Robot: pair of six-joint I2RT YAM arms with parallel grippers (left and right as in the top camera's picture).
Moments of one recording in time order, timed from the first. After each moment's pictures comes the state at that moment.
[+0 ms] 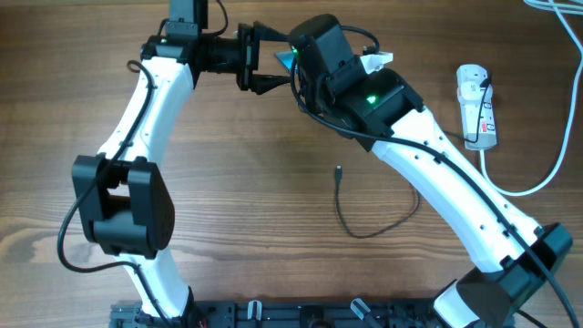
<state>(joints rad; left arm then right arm) -0.15 1.99 1.69 -0.58 1.22 -1.47 0.67 1.73 1.77 -0.83 0.32 1.89</state>
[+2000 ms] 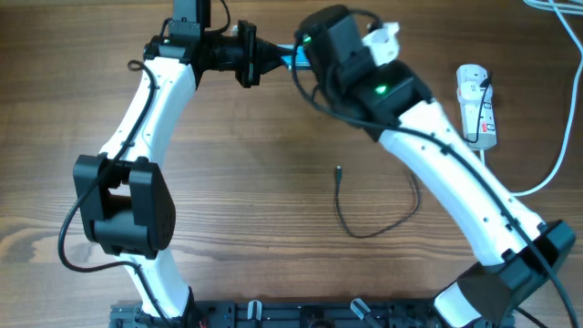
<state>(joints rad) -0.15 1.99 1.69 -0.53 1.10 -1.43 0.59 1.73 1.77 -0.82 0.35 1.42</state>
